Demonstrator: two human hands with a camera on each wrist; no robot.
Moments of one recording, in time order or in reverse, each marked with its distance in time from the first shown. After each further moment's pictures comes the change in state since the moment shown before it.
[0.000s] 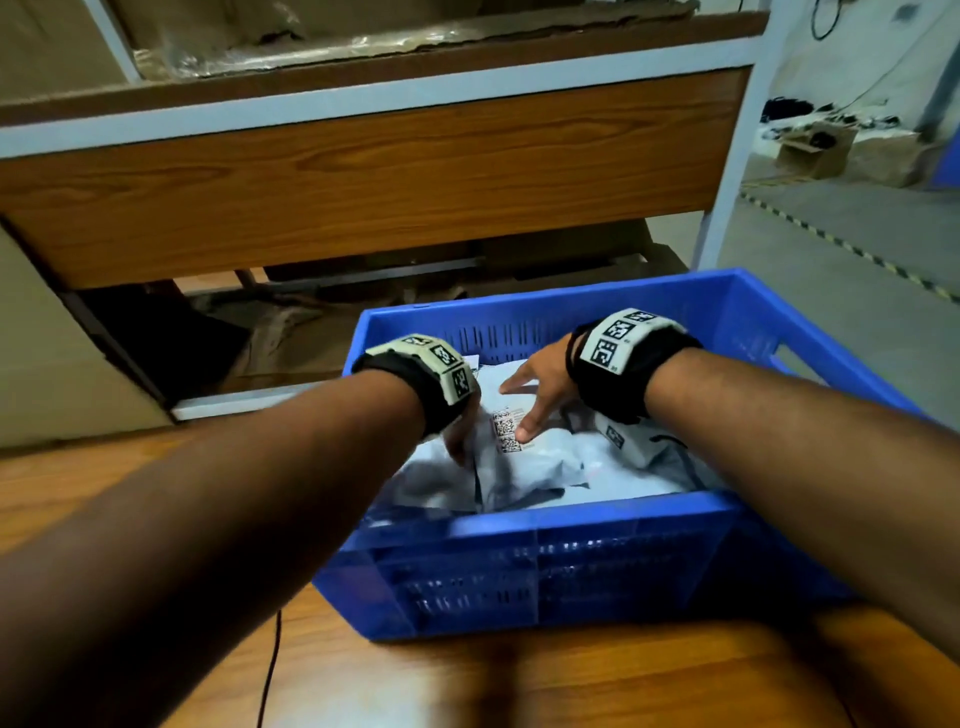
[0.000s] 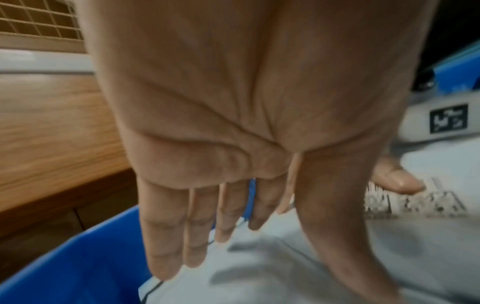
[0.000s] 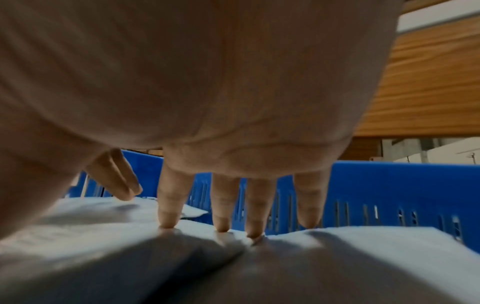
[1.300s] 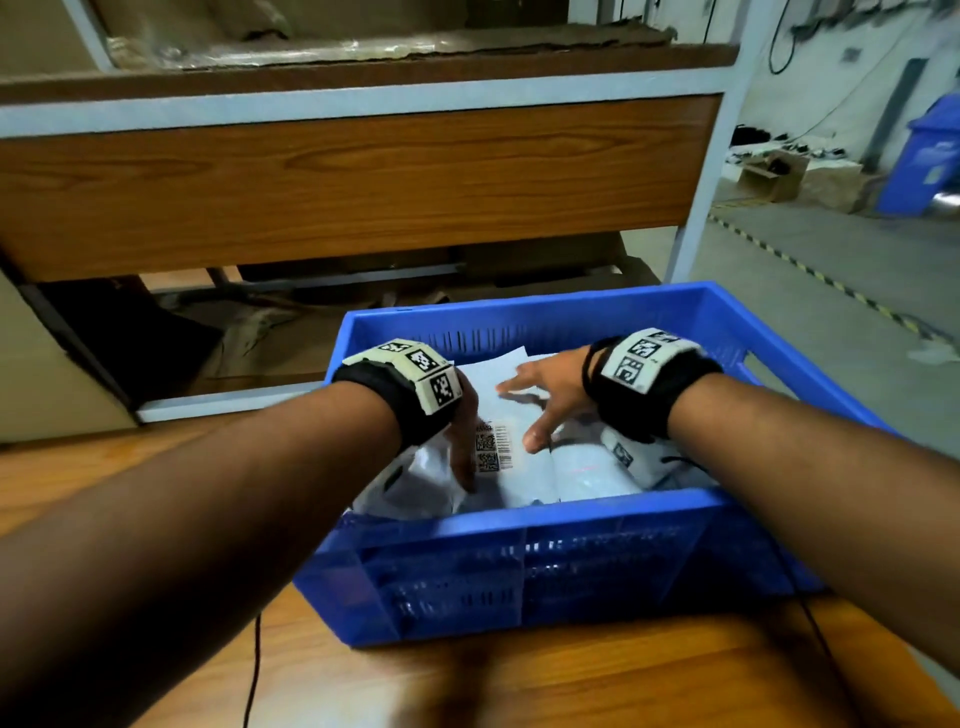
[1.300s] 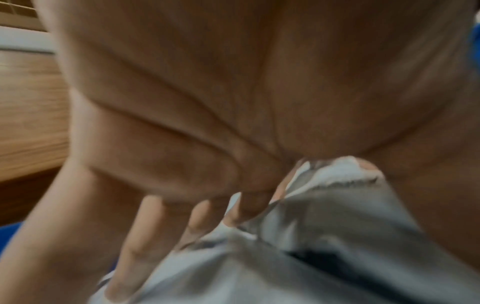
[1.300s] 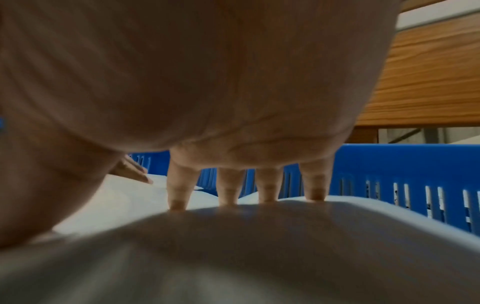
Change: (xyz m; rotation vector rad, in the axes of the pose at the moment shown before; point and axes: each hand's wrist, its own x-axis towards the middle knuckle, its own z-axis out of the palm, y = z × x) left_hand -0.068 0.025 0.006 0.087 0.118 0.062; right_hand -0.004 0.025 0.017 0.021 0.118 -0.066
